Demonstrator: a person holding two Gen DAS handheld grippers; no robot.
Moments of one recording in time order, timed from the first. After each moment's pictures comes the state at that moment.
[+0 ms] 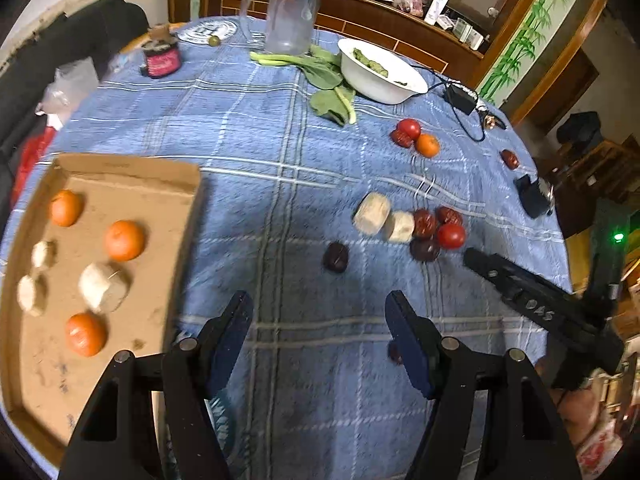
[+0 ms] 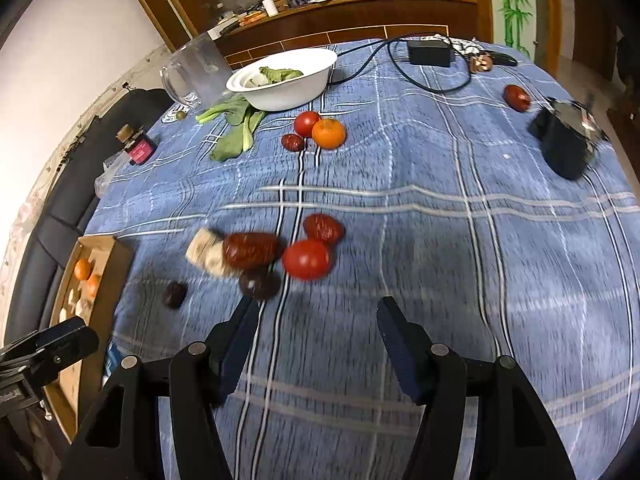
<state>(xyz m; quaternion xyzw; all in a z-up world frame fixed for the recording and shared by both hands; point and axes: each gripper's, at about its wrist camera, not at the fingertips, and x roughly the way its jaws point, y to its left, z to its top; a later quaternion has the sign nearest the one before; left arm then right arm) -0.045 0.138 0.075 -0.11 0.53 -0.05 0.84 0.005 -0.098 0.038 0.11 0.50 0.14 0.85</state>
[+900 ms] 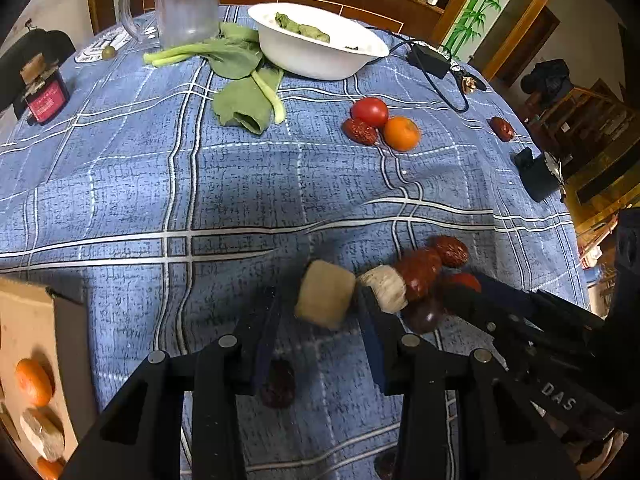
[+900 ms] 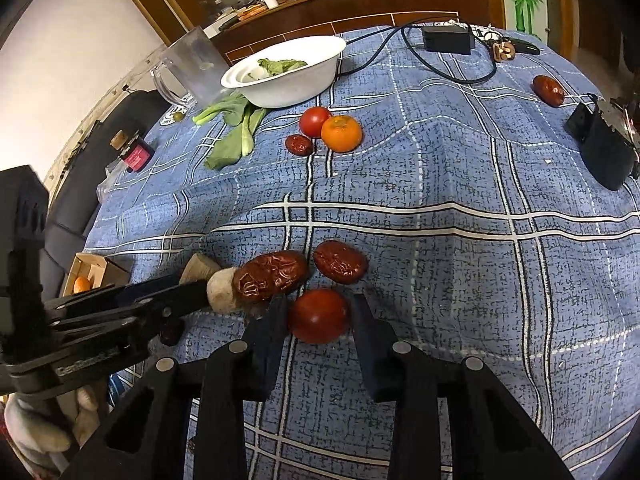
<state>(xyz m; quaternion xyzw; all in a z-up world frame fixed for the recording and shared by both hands) 0.053 0.092 0.021 -0.05 0.55 -0.13 0.82 0.030 -0.090 0.023 0.13 0.51 0.16 0.84</state>
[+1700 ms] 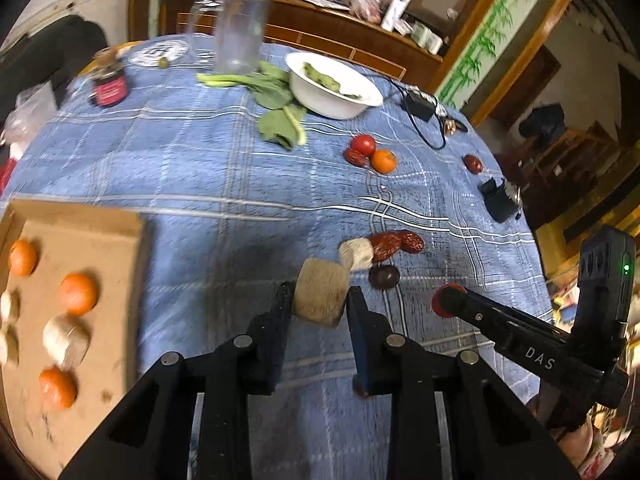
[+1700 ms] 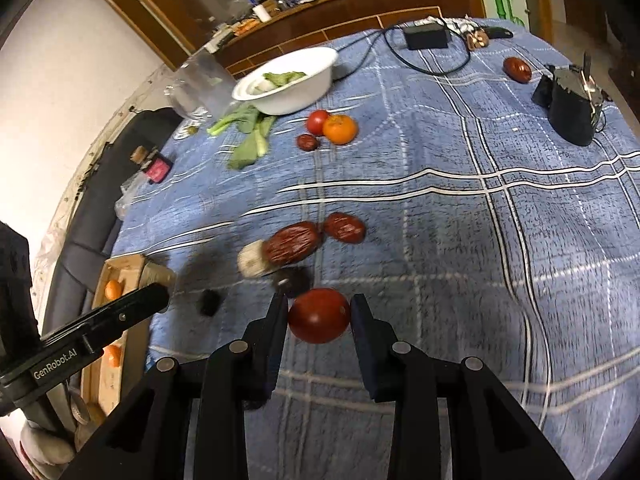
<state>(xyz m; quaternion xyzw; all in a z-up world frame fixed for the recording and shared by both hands) -0.032 0.130 0.082 -0.12 0.49 -0.11 0.86 -0.021 -0.100 0.055 0.18 0.50 0.17 0.83</state>
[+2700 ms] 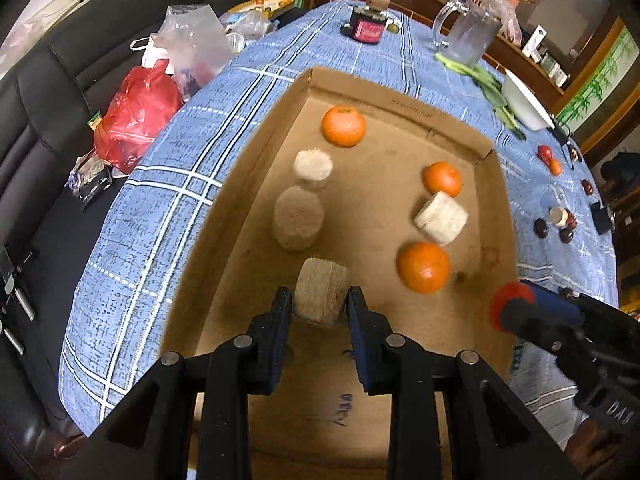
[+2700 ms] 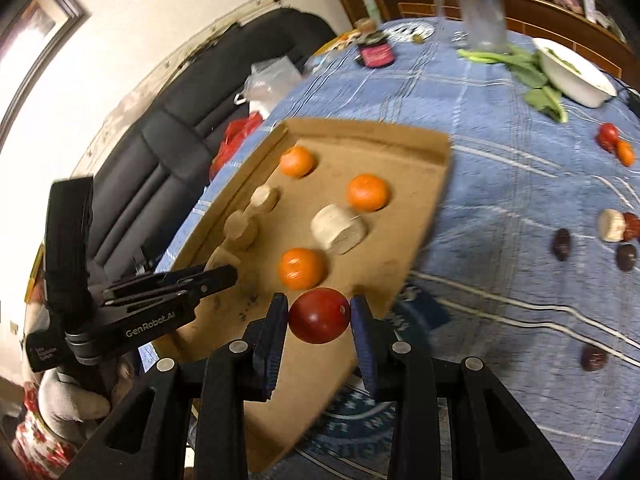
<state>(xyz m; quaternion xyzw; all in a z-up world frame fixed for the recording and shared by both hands) -0.138 0.367 0.045 -0.13 0.54 0.06 0.83 -0.101 0.181 0.071 0.04 0.52 0.35 0.78</state>
